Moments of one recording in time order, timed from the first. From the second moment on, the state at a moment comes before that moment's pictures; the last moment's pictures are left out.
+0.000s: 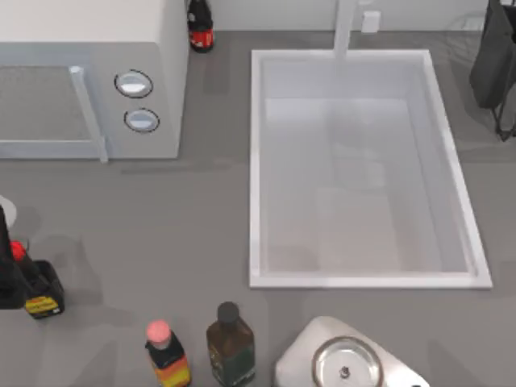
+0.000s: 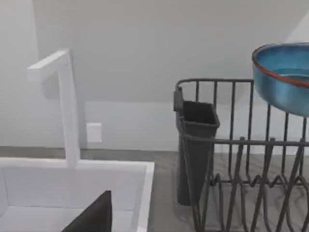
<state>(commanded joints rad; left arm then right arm) 0.00 0.00 0.00 0.00 0.00 0.00 0.00 0.08 0.06 0.06 -0.05 0.00</state>
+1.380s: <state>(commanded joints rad) 0.00 0.00 0.00 0.00 0.00 0.00 0.00 0.00 0.00 0.00 0.00 0.00</state>
